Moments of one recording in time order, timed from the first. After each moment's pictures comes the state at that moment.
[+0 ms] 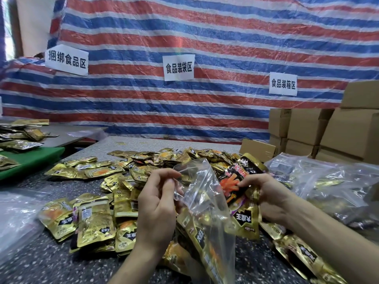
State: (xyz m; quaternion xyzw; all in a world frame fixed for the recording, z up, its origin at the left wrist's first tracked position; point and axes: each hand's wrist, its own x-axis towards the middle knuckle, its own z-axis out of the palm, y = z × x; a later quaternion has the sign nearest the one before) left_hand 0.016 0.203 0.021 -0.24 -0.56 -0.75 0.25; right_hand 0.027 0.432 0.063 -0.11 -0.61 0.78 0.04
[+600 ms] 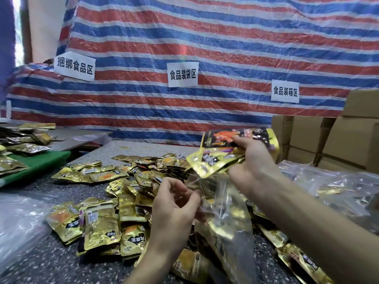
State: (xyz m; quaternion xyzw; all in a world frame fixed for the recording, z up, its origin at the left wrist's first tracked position) left_hand 0.024 0.207 0.027 -0.21 -0.58 -0.76 0.17; right_hand 0.039 0.336 0.144 -0.06 -0.44 0.88 0.17
